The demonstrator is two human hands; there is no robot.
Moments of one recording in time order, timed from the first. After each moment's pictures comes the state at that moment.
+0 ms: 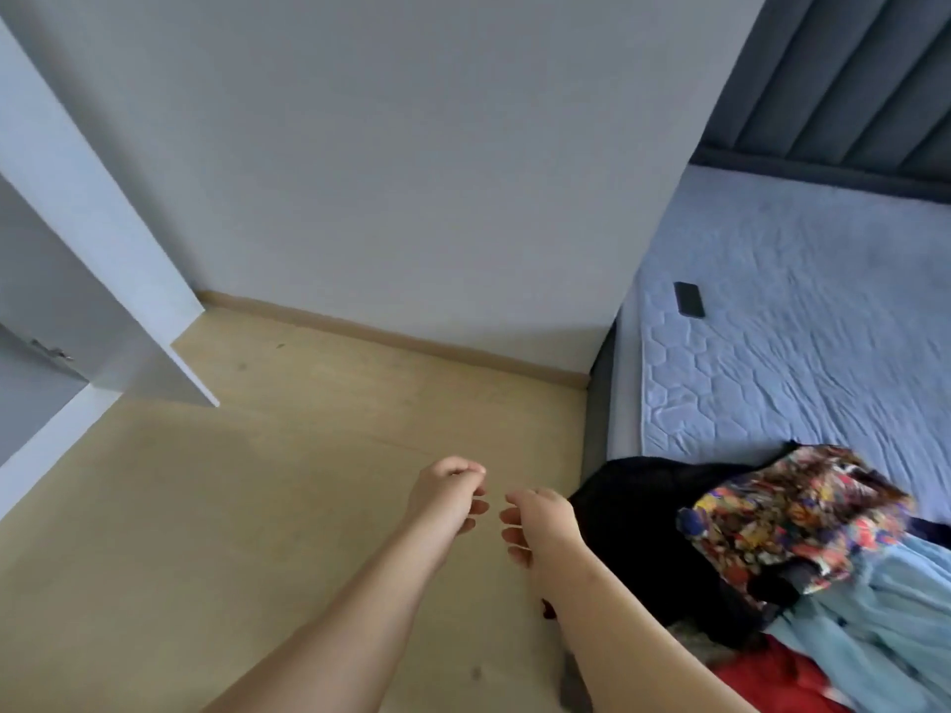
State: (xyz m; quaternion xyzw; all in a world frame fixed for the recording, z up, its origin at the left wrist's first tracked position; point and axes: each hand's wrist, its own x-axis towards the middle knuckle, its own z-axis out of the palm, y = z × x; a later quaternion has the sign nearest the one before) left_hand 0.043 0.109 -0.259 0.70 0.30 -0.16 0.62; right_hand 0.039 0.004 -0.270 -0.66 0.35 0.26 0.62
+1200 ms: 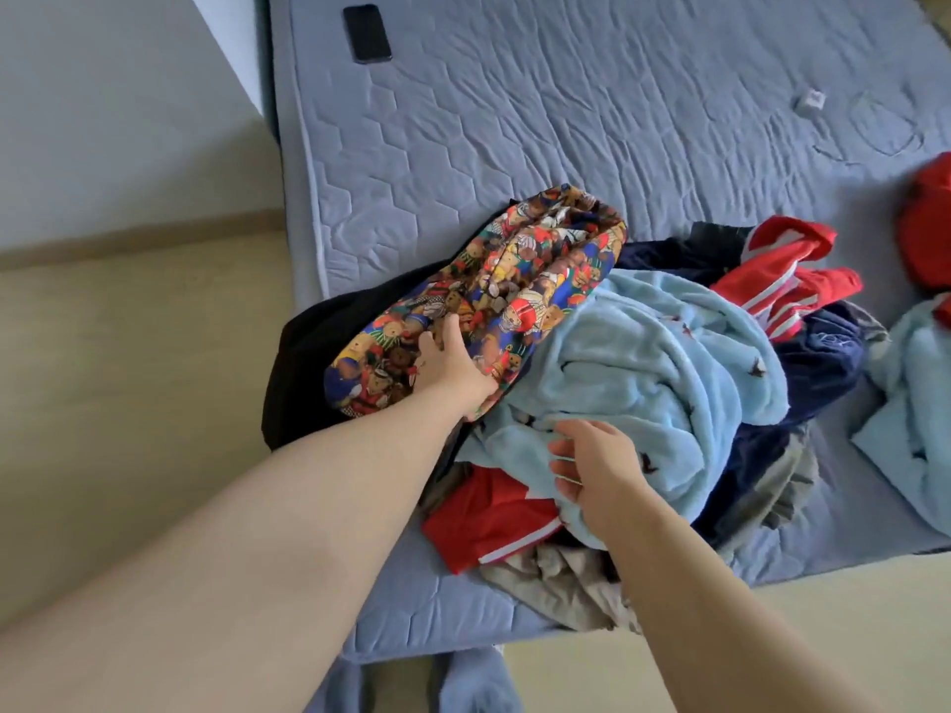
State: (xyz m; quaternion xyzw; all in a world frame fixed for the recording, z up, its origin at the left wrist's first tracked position) left_hand 0.108 -0.437 -0.490 0.89 0.04 -0.37 0.25; right_hand -0.014 -0.530 -0.434 -0.49 0.61 0.13 0.61
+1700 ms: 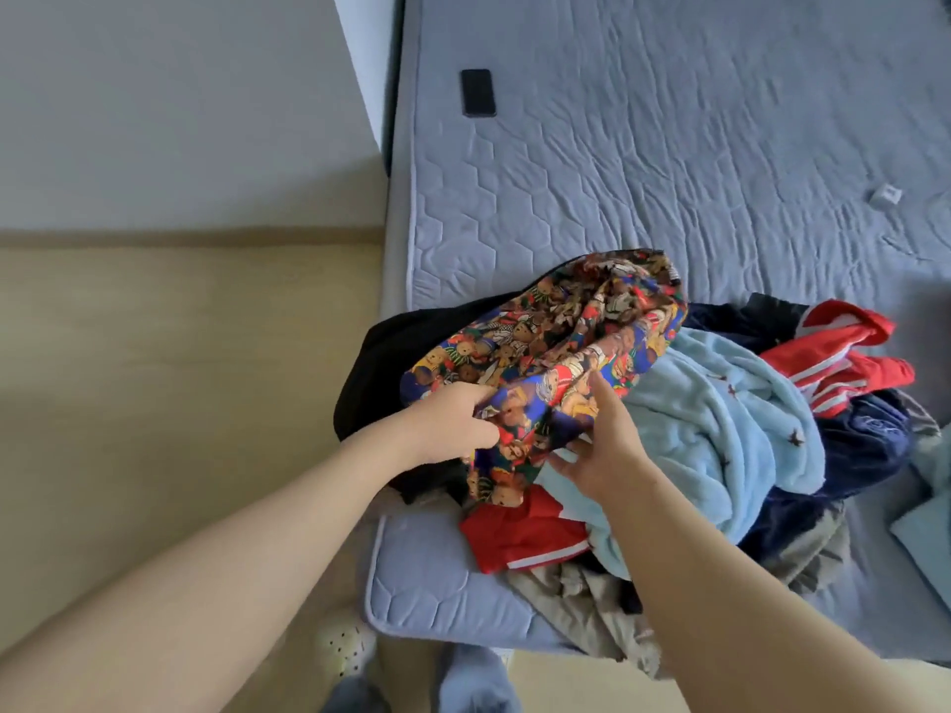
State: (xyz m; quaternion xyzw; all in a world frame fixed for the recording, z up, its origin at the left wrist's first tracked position) left_hand 0.074 -0.344 -0.371 0.79 -0.12 -0.44 0.40; right_hand 0.027 -0.507 -0.395 -0.38 0.56 0.13 0.72
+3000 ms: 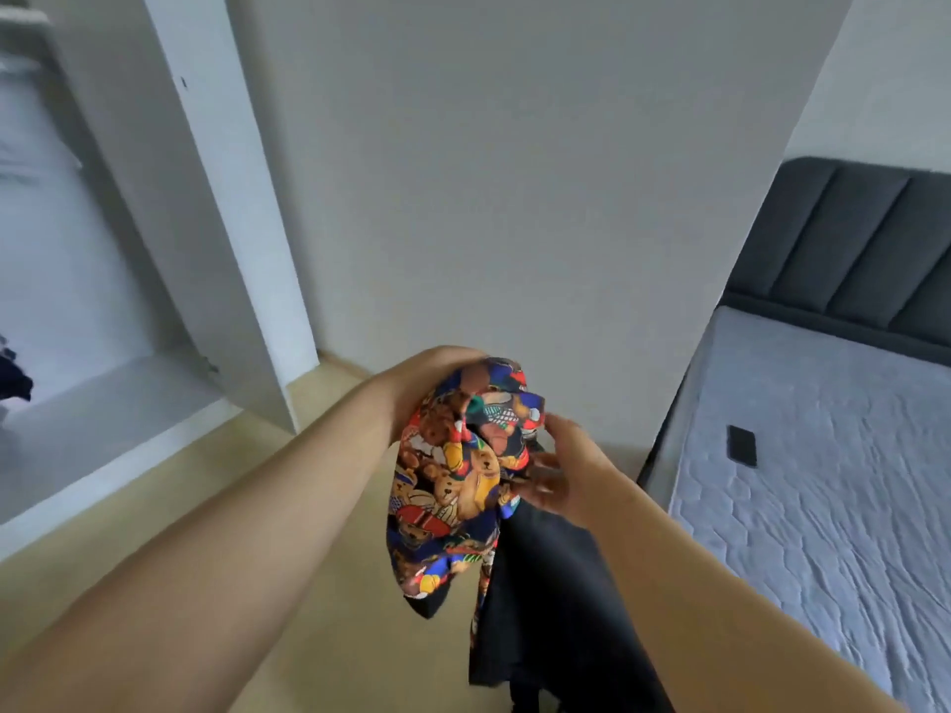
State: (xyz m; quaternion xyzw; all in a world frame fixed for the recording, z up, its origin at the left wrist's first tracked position) left_hand 0.027 0.039 -0.056 0.68 0.08 -0.14 0.72; right_hand 0.074 -0.121 -0.130 -0.65 0.14 0.31 0.68
